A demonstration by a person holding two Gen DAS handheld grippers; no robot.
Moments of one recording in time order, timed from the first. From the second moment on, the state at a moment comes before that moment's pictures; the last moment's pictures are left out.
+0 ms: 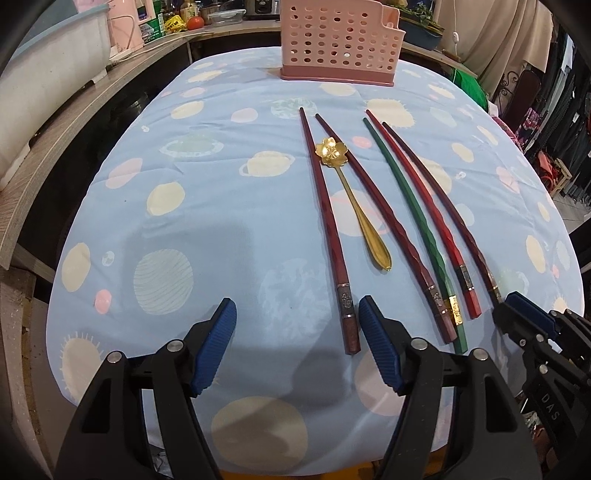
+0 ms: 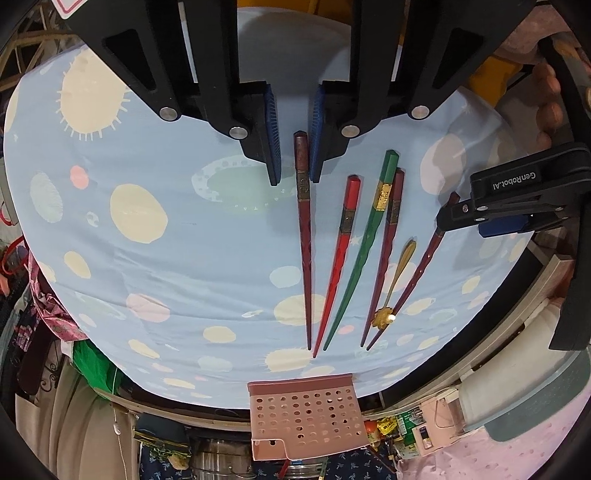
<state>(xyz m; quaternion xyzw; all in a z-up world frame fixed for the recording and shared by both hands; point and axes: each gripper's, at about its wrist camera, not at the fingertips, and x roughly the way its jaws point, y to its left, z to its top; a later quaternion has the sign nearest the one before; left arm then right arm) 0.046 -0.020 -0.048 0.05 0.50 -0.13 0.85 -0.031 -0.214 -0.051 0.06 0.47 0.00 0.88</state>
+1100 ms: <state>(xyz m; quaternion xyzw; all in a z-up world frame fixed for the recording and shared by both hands) 0.047 -0.017 -0.022 0.03 0.49 -0.16 0.86 -0.028 -0.229 -0.025 0.10 0.44 0.00 0.89</state>
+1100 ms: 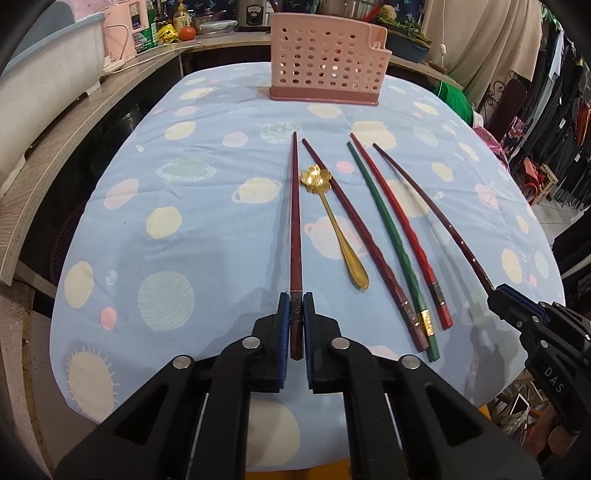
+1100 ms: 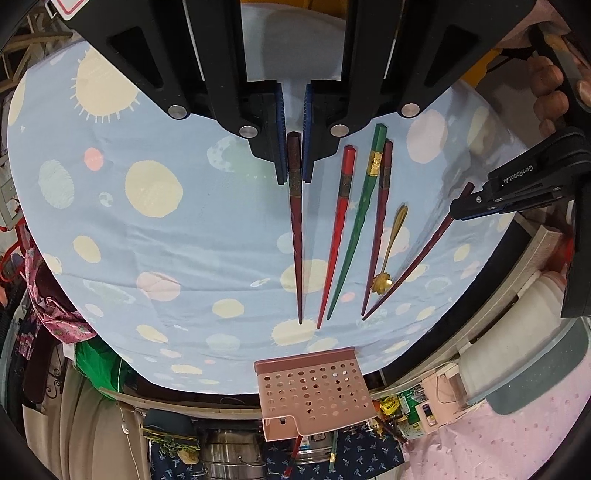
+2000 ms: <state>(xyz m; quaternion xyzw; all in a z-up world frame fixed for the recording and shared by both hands) 0.109 0.001 0.110 -0.01 0.39 -0.15 0.91 0.028 -0.282 0.118 0.14 0.28 0.00 0.95</state>
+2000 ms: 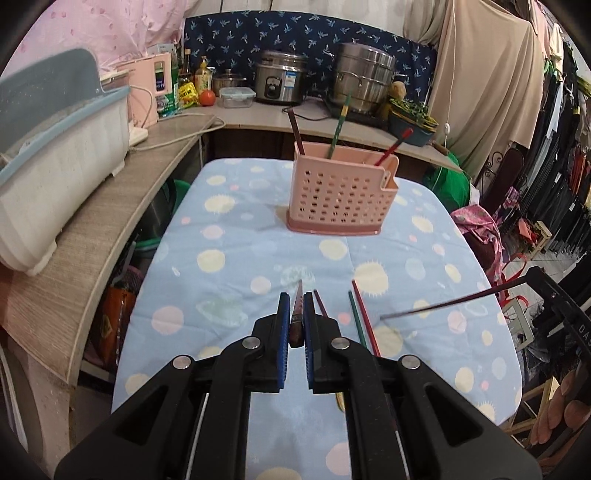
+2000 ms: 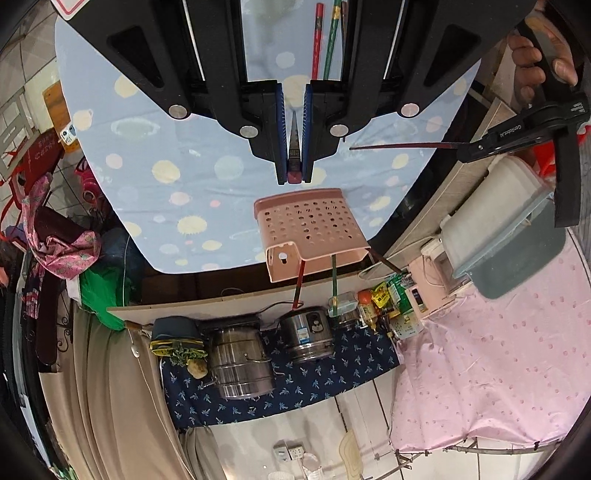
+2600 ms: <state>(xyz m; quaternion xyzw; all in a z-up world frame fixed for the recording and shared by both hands) 0.166 -0.013 0.166 0.00 0.33 -0.14 0.93 0.079 -0.298 0.154 0.14 0.24 0.00 0.96</state>
